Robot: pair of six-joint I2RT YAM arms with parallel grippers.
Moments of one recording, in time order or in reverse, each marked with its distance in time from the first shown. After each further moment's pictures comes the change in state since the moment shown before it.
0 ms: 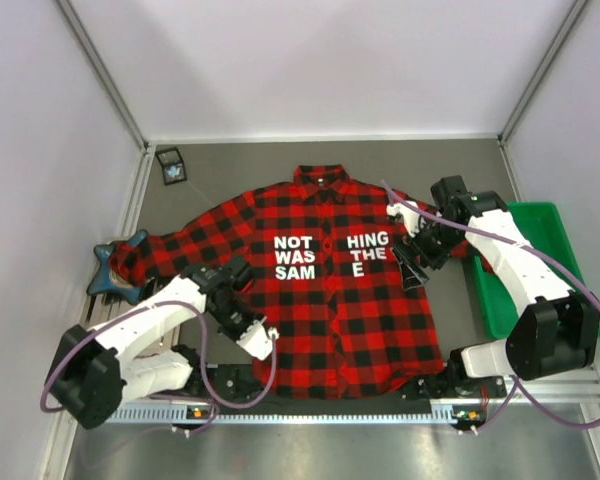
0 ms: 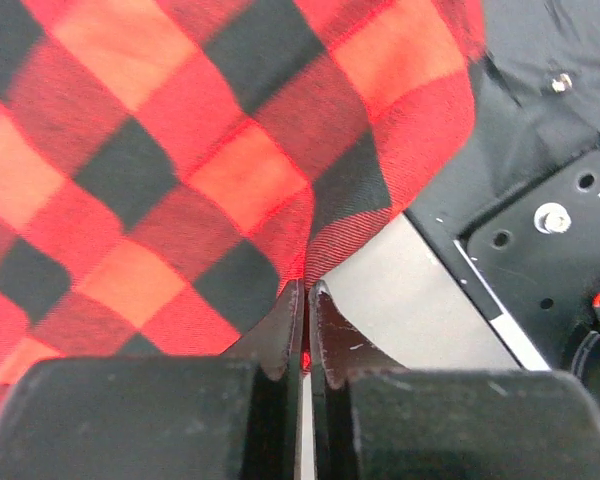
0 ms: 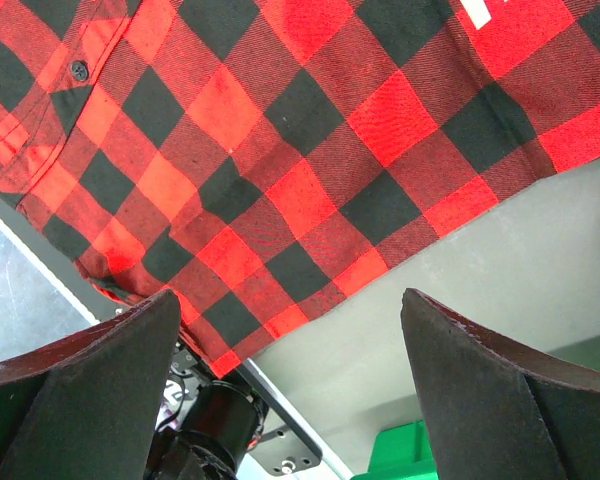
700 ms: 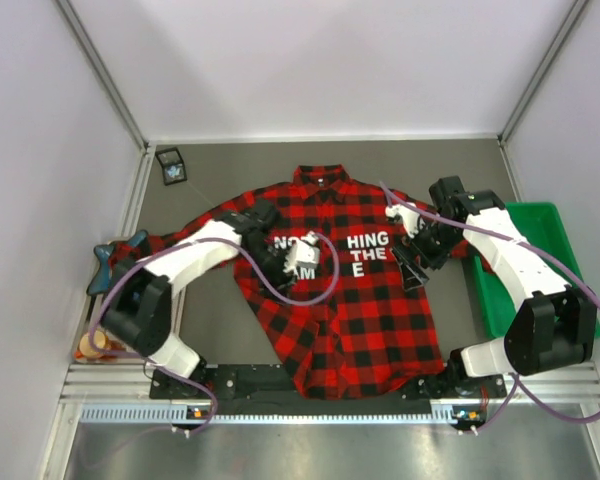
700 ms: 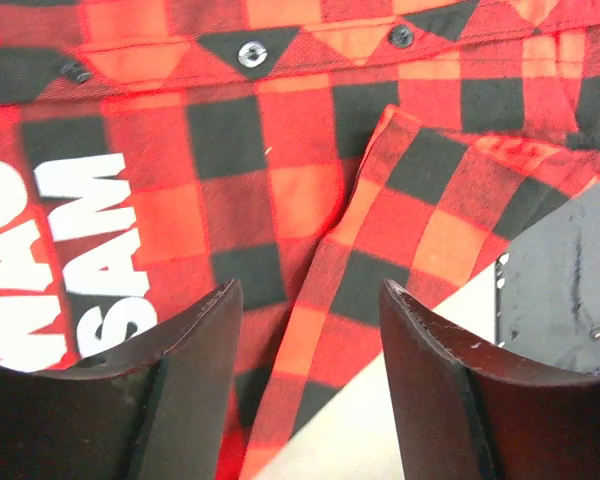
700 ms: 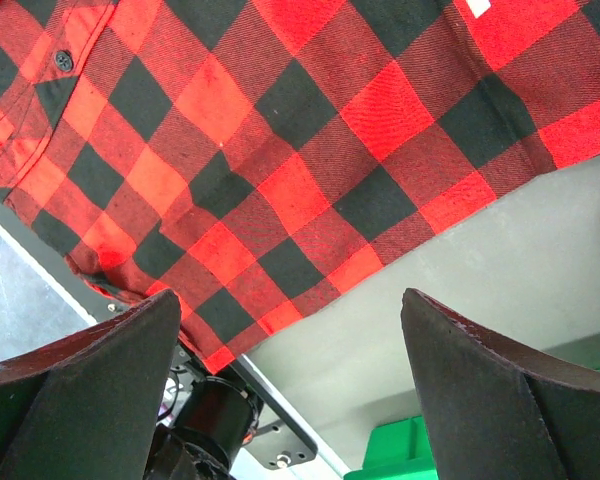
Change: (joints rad) left arm 0.007 0.547 0.510 0.181 0.163 -0.704; right arm 0.000 0.024 -0.001 0.000 0.017 -0.009
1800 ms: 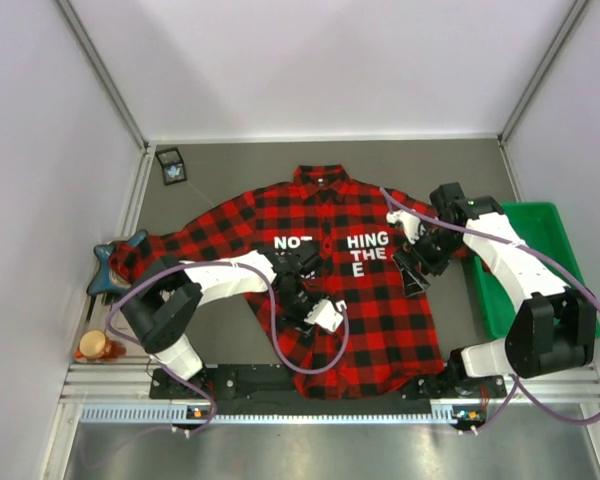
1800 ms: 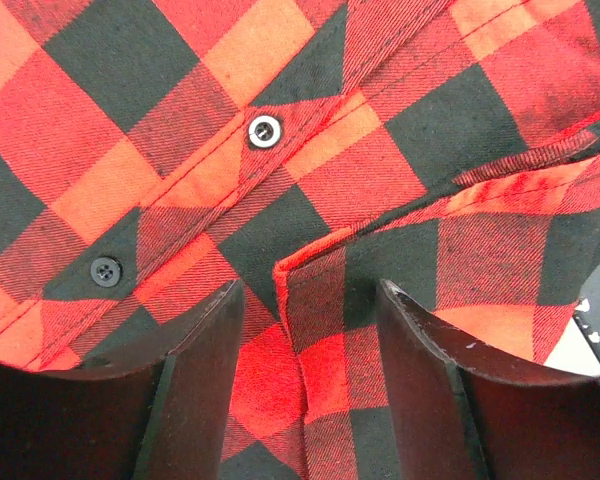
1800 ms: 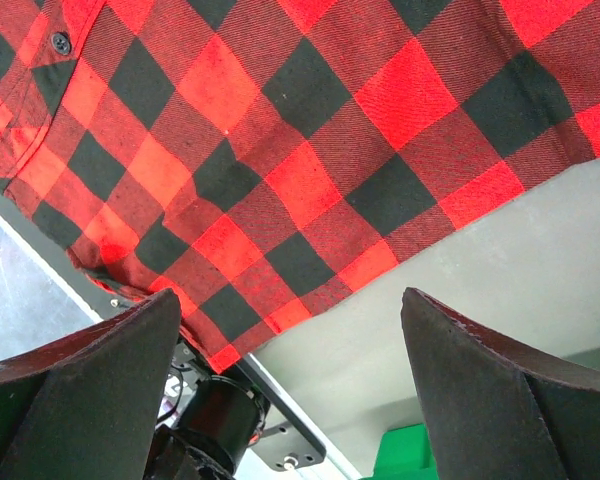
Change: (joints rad) left arm -0.280 0.018 -0.164 0.233 -0.046 0.272; right arm -0.015 -0.011 -0.060 0.018 -0.011 -0.010
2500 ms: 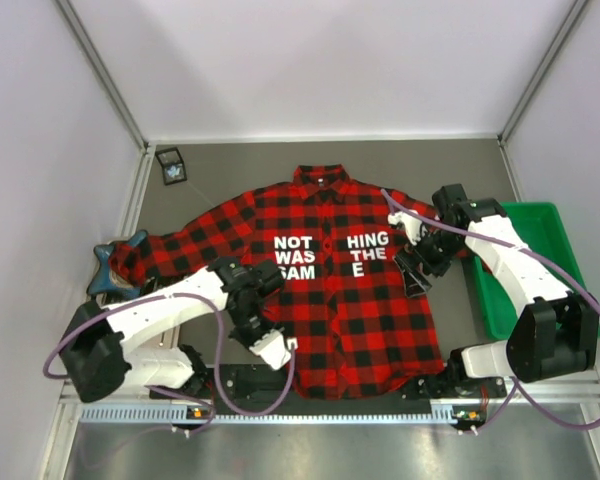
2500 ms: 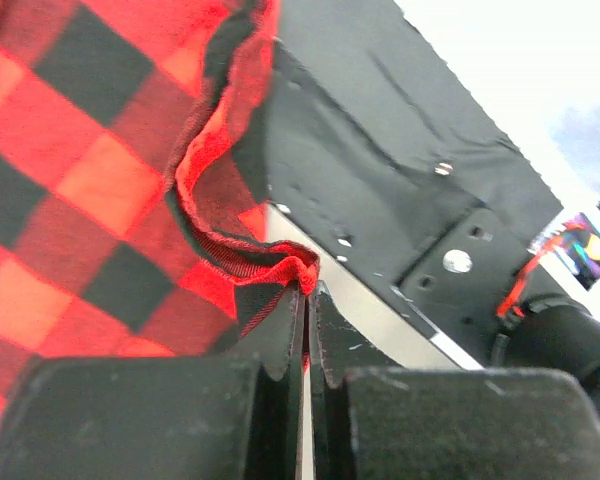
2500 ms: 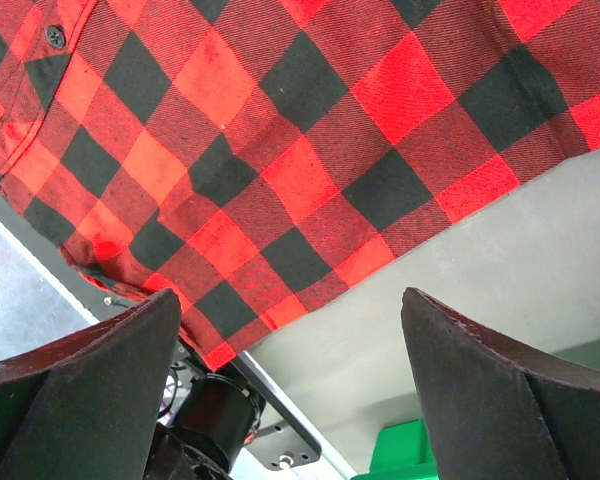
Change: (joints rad) left arm -0.005 -0.345 -0.067 -0.544 -0.048 0.245; right arm -0.010 -0.027 -0.014 -0.002 0.004 -0.013
